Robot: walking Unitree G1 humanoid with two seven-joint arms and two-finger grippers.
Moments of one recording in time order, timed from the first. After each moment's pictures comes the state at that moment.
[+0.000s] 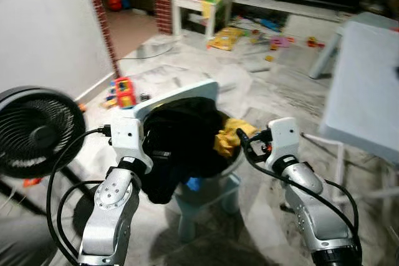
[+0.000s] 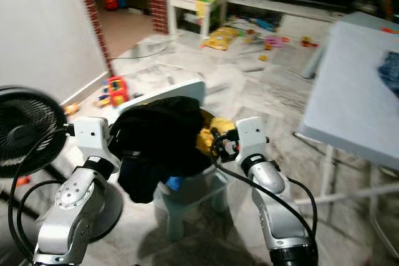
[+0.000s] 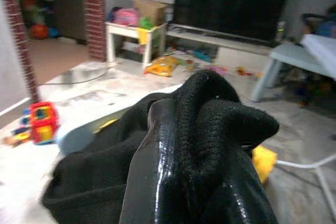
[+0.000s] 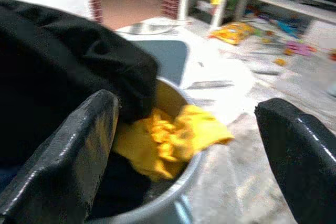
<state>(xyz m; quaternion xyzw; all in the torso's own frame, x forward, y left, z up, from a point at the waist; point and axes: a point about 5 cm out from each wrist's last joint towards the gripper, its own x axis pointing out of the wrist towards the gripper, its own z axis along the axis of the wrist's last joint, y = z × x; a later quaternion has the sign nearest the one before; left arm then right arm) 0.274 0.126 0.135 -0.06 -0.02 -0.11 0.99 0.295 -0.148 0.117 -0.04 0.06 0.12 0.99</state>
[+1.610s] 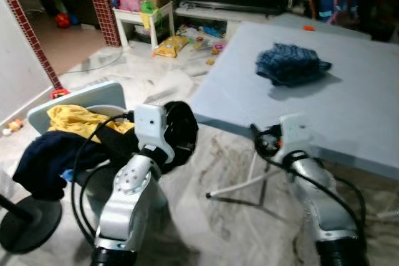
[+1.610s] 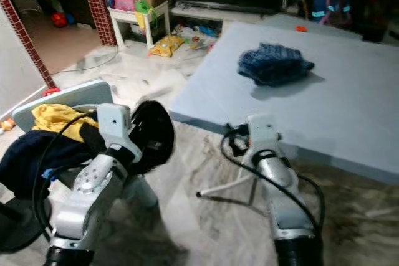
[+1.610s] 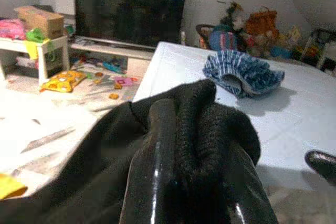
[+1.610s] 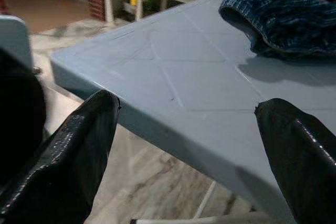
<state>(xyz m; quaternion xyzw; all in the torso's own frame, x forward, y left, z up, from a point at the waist) 0.286 0.096 0.151 -0.09 -0.04 -0.17 0.98 0.305 -0.158 0.118 -0.06 0.06 0.09 0.99</state>
